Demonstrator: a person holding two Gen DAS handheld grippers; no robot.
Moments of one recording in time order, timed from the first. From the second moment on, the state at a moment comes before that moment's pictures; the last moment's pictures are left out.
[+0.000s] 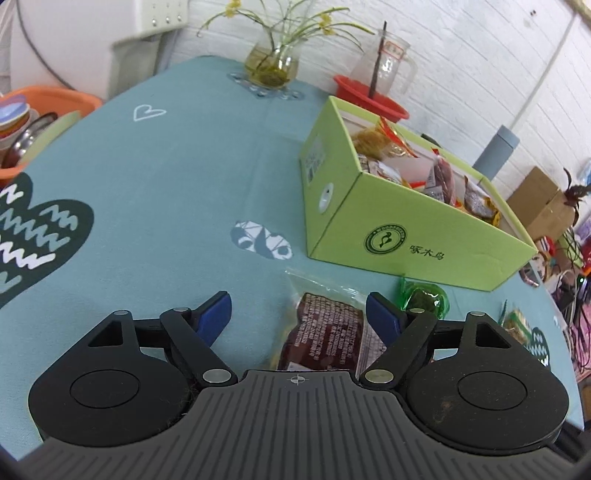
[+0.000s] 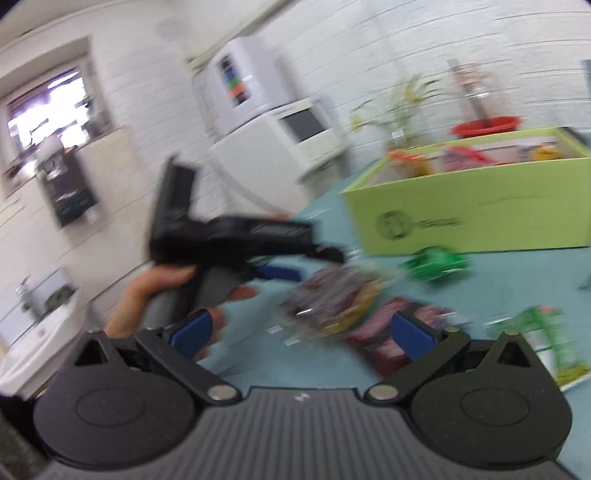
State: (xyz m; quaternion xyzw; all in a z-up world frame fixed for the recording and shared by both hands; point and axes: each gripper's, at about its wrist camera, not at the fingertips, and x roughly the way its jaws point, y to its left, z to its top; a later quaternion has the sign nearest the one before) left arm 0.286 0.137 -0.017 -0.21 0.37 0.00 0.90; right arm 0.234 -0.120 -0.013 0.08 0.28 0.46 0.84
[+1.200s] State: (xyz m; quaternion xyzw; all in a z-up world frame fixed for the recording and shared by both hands) left arm 0.257 0.126 0.029 -0.17 0.33 -0.10 0.92; right arm 0.266 -0.030 -0.006 -0.08 0.28 0.38 0.88
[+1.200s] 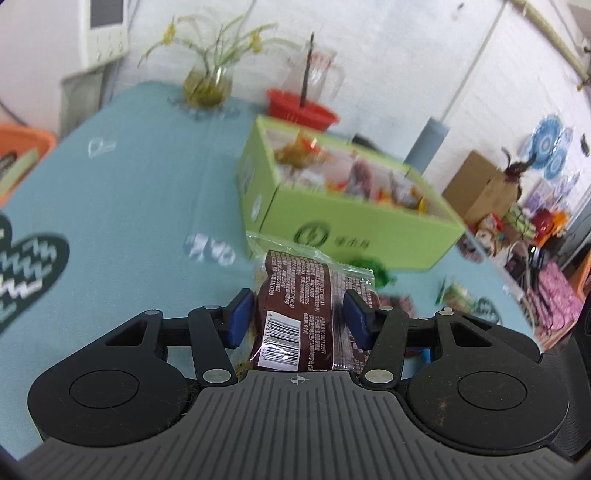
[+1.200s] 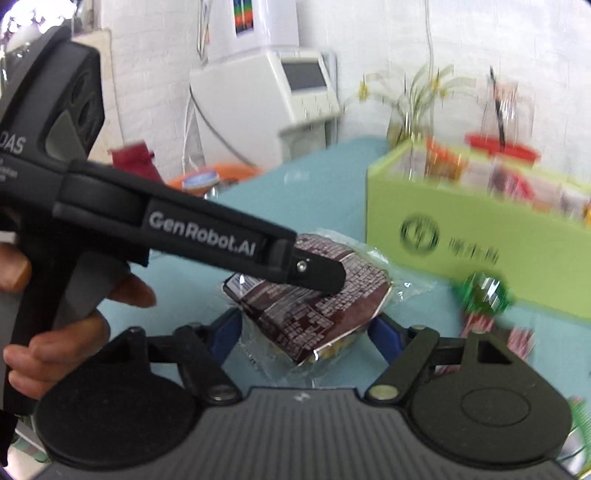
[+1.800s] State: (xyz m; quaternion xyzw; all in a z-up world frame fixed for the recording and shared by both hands) left arm 0.444 0.090 0.060 -0.15 0.33 -0.12 0.93; right arm 0.418 -0.056 0.055 -0.08 0.27 0.34 0.90
